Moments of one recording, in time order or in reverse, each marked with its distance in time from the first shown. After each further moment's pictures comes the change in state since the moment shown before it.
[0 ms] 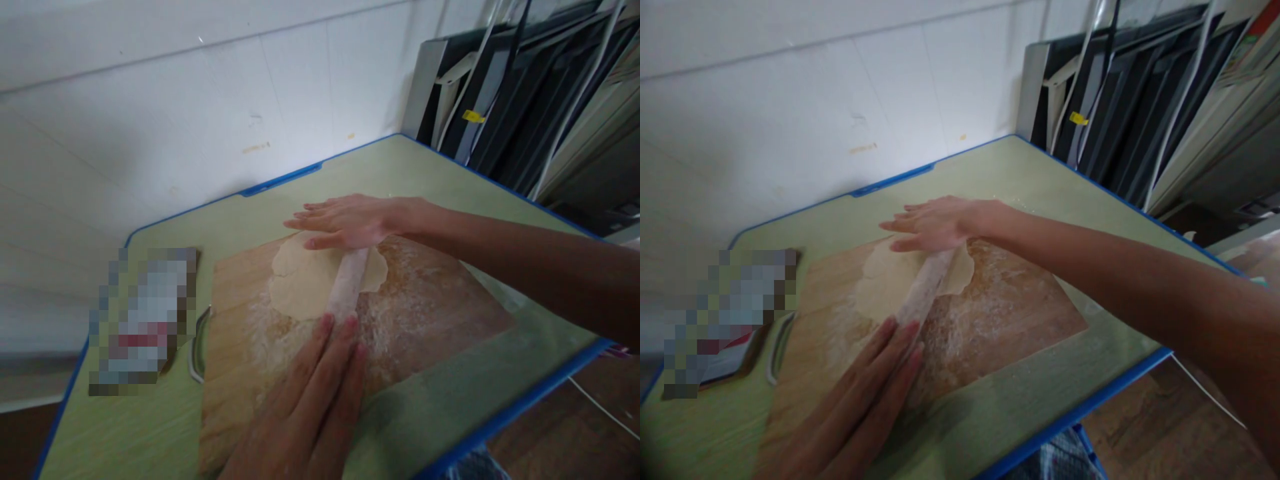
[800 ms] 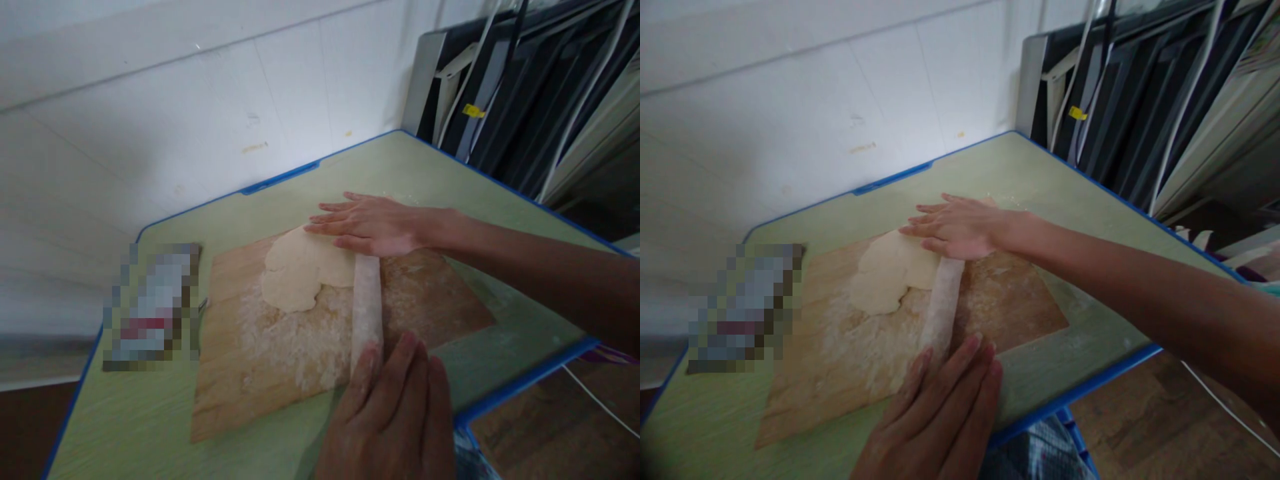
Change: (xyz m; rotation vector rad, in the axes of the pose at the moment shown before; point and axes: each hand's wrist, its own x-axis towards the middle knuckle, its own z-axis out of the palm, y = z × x) left_hand 0.037 0.062 0.032 0.067 0.070 0.154; right_hand -0.051 0.003 0.008 -0.025 0.101 -0.044
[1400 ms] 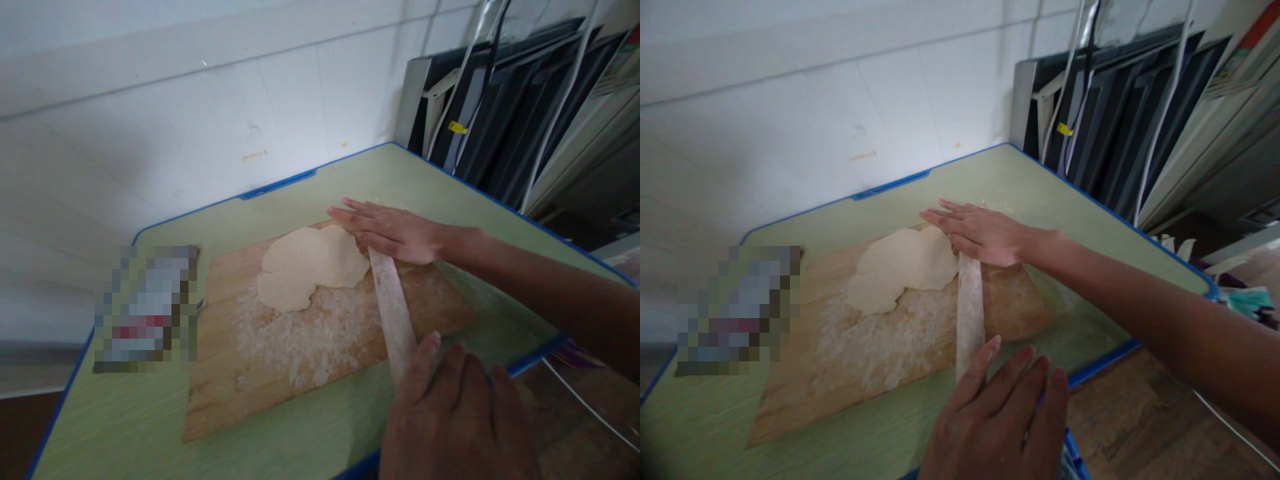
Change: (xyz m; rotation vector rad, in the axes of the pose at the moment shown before) left_hand 0.041 0.049 0.037 -0.185 0.317 -0.223; right_hand -0.040 0.015 0.014 0.104 0.194 0.017
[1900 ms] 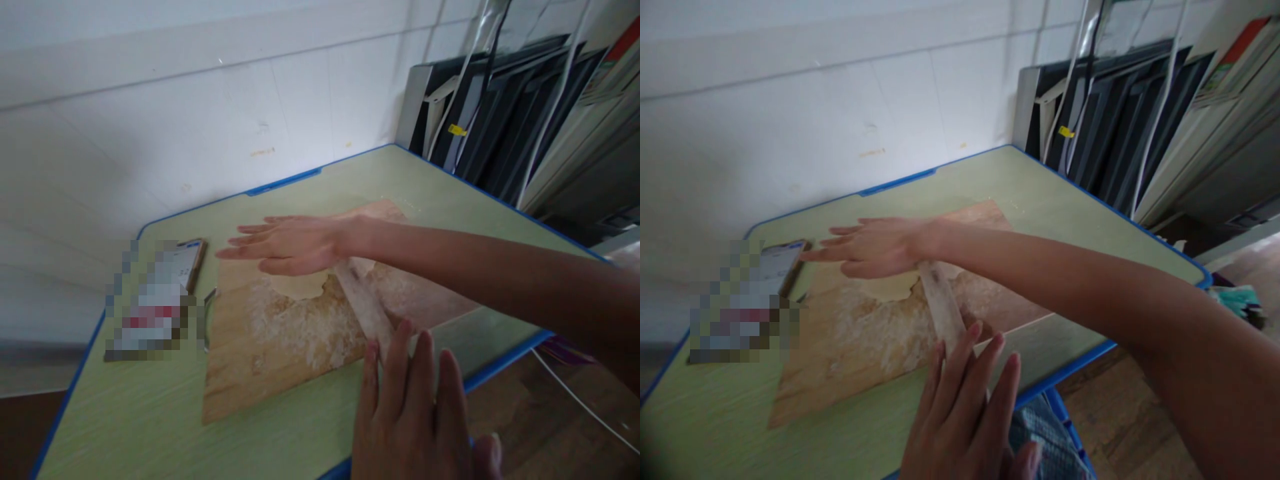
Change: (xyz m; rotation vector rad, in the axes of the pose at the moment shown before) left_hand -0.043 -0.020 -0.027 0.103 -0.045 -0.017; right_hand 0.115 -0.080 0.011 -0.166 -0.209 -0.322
